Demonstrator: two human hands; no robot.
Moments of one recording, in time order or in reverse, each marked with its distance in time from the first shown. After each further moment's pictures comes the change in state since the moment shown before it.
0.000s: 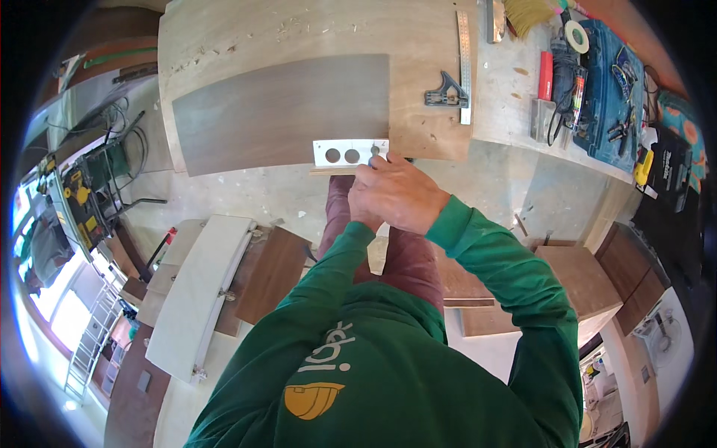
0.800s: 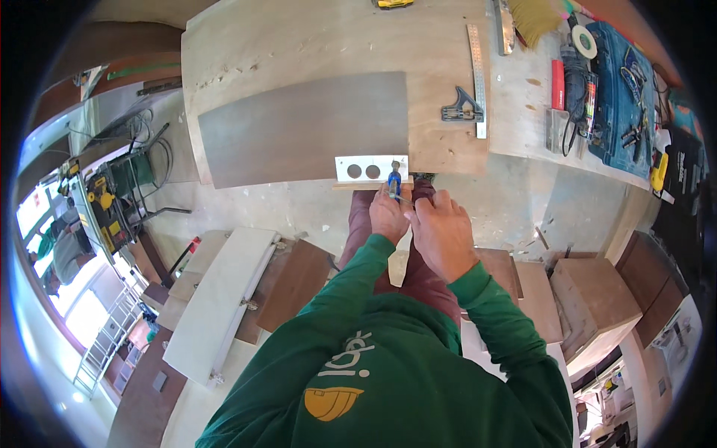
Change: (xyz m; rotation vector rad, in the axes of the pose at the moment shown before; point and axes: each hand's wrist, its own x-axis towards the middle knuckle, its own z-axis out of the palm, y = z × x) left_hand 0.017 0.029 -0.018 -0.075 -0.004 -0.199; right_hand -0.042 -0.049 0.011 0.082 0.217 0.784
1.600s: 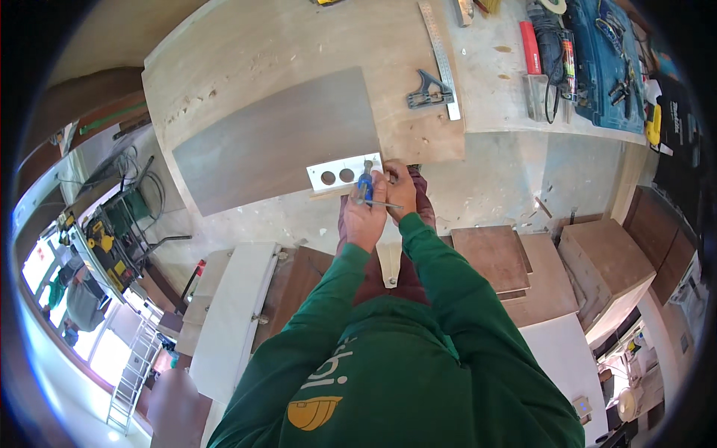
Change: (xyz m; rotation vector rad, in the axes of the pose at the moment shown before) left_hand 0.000 0.040 -0.029 0.020 -0.019 0.024; right_hand 0.042 0.071 0.210 1.050 0.325 0.650
